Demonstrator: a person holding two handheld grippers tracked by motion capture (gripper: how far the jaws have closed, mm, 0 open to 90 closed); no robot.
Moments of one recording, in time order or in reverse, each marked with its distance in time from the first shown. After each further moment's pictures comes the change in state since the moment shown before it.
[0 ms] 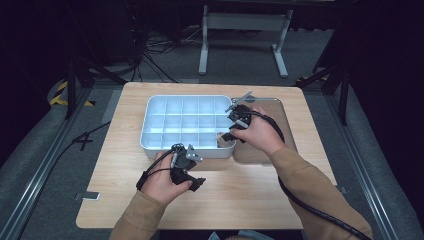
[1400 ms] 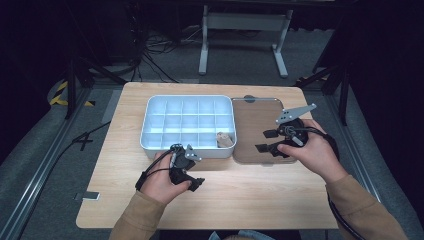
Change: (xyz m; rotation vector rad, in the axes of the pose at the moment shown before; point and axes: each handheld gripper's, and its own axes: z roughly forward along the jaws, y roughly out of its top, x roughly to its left) left arm 0.001 -0.002 0.001 0.002 -0.005 -0.020; right arm -0.001 -0.098 -0.102 -0.240 0.034 -0.073
